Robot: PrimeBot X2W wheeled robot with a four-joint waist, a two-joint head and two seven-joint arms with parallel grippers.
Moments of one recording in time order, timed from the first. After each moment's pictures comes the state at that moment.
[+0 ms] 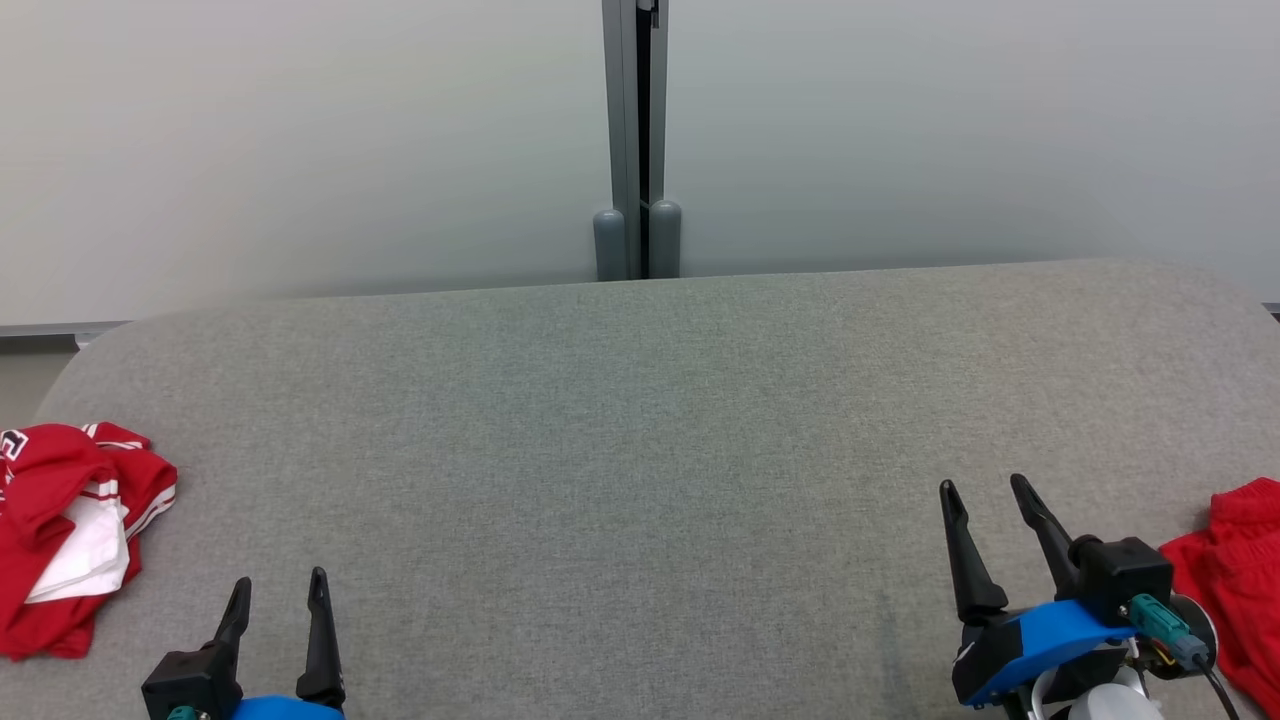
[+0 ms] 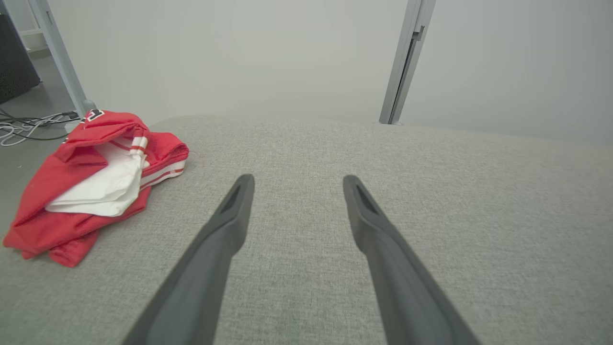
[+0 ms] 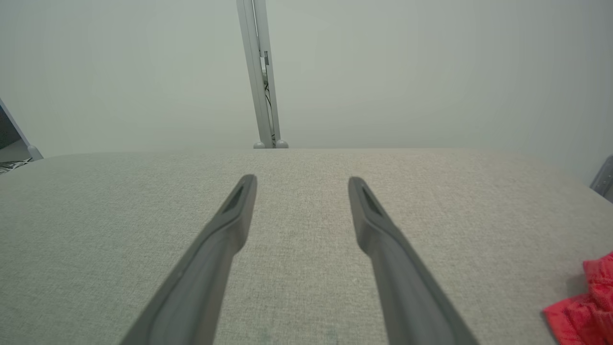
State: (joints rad) left arm -0.02 0.08 0.11 0.47 -0.11 -0.13 -0.26; right arm -0.16 -0.05 -0.01 0.44 0.09 0.13 -0.26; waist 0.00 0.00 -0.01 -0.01
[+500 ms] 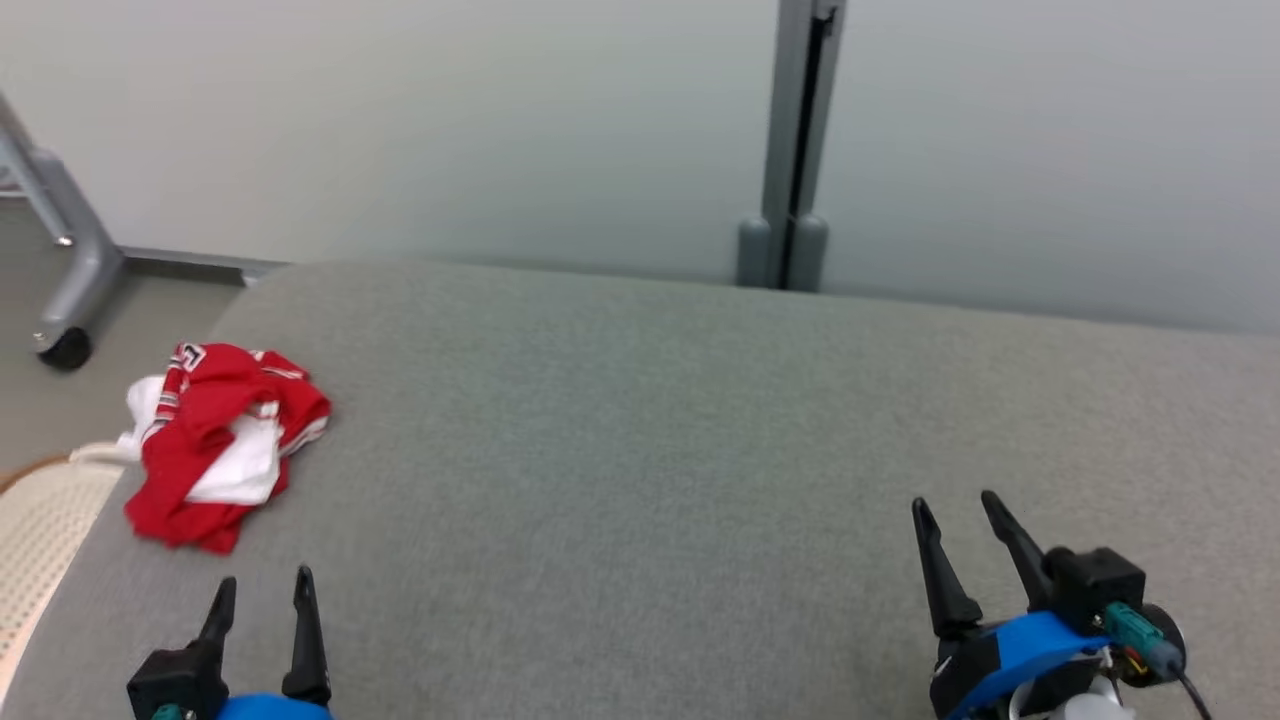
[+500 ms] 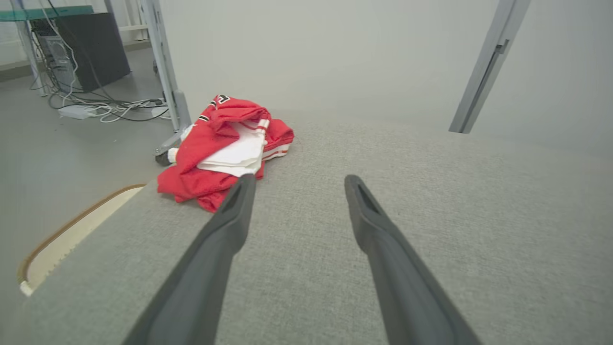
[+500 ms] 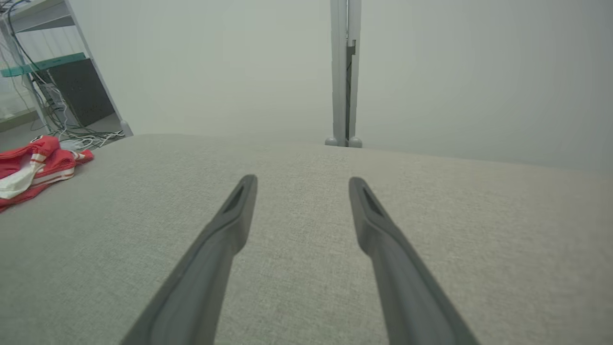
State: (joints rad) left arm -0.02 0.09 0.12 0.47 -0.11 -0.13 -0.26; right arm -0.15 -0.05 0.04 0.45 0.13 0.13 -0.26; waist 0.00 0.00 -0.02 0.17
